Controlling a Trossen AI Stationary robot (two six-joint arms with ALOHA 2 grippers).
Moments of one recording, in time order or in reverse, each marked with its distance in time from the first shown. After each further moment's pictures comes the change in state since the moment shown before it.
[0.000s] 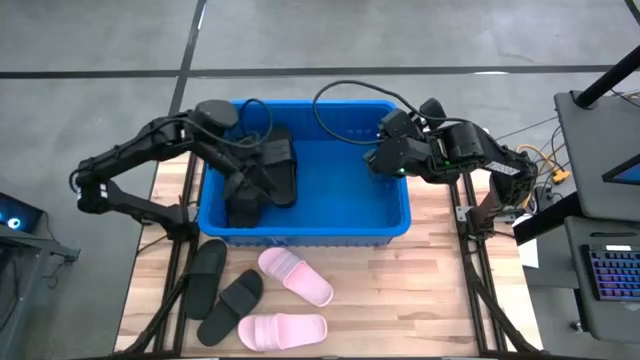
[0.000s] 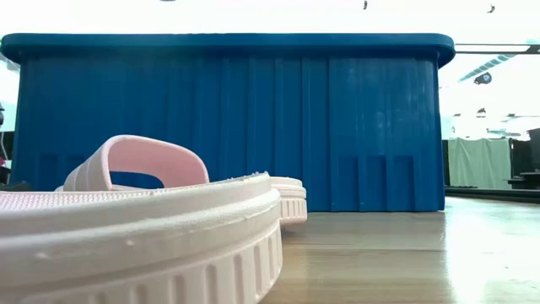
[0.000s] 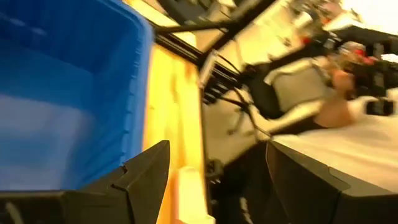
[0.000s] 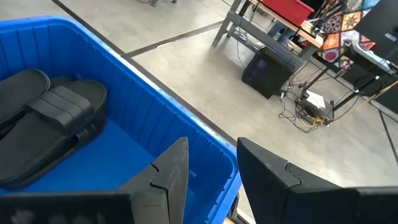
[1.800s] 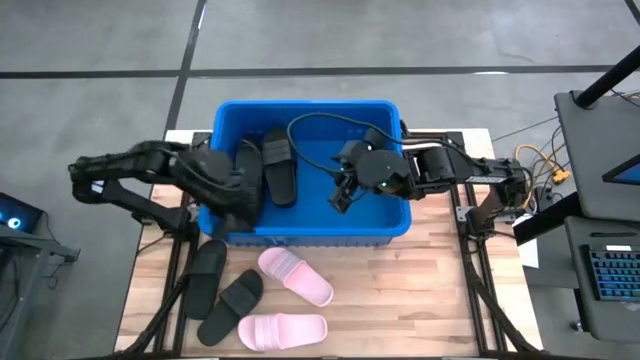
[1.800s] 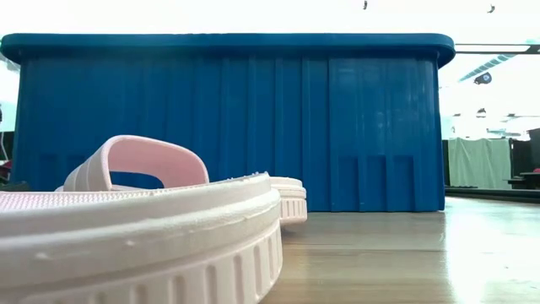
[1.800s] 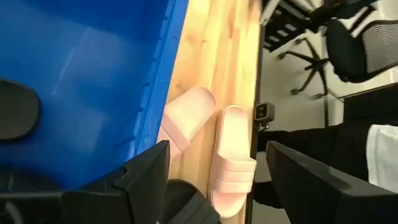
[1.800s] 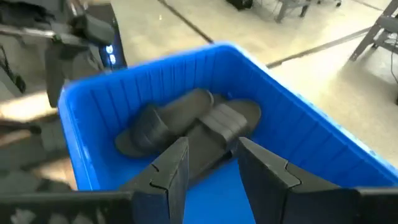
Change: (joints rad) left arm -0.371 -0.053 -0.003 -0.275 -0.472 -0.125; right arm 0.053 0.000 -0.227 0.603 -0.426 -0.171
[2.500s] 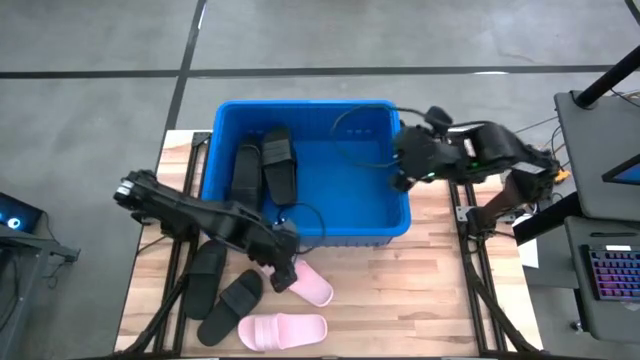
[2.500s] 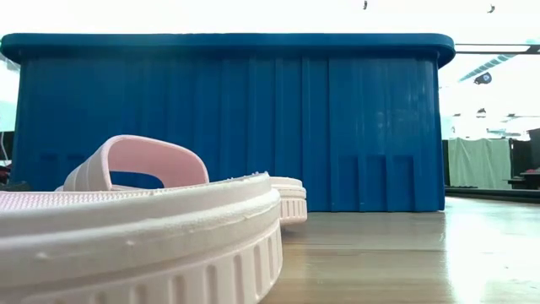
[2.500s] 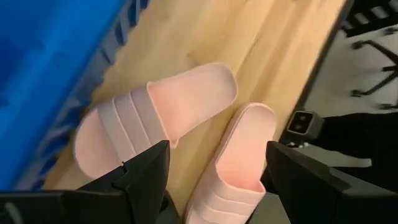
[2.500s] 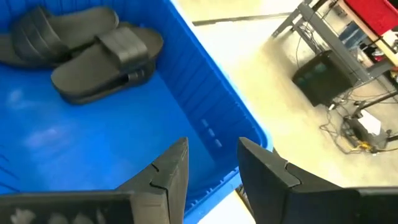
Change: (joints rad) left arm -0.293 0.444 0.109 0.061 -0.250 -0.440; right arm -0.006 -0.156 0.062 -0.603 0.176 -0.012
